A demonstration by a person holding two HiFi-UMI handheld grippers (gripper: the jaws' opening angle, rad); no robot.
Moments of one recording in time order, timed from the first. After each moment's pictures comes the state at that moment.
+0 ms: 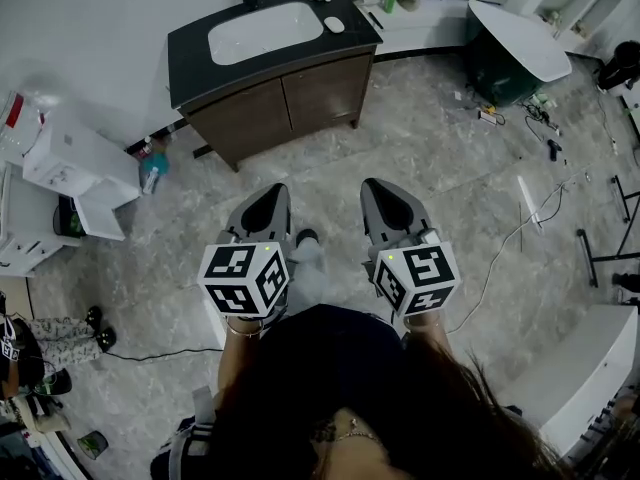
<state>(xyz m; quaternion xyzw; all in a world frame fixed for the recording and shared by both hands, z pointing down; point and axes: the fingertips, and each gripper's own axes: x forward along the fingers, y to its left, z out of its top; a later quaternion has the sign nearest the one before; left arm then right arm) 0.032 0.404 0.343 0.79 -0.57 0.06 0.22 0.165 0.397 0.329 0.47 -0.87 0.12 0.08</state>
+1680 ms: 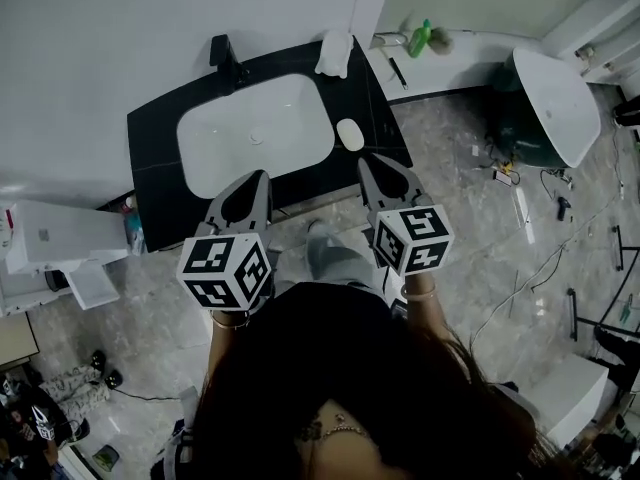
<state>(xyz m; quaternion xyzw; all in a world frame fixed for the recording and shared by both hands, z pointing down) -0.047 -0.111 0.350 0.76 -0.60 0.06 0.24 0.109 -0.156 0.382 0.43 -0.88 0.17 0.14</state>
